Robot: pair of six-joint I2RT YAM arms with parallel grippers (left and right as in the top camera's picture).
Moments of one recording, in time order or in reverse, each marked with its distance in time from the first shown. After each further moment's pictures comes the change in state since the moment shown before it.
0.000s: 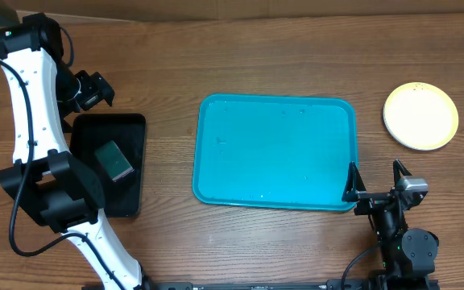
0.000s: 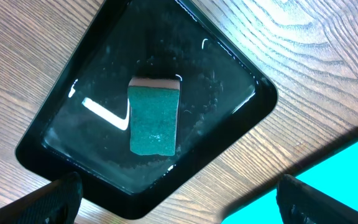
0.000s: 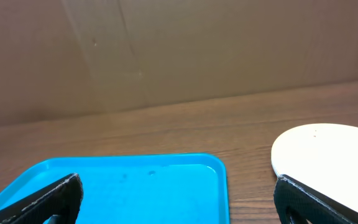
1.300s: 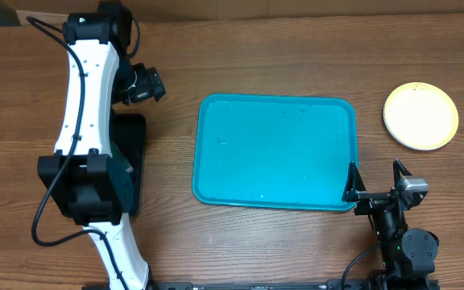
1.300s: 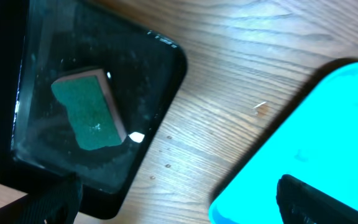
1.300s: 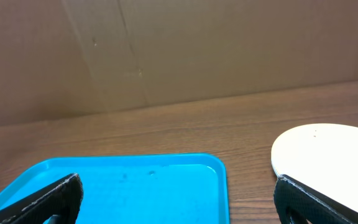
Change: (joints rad) left arm -0.275 -0.013 -0.002 0.026 -0.068 0.000; right arm 0.000 0.000 0.000 0.001 0.000 0.000
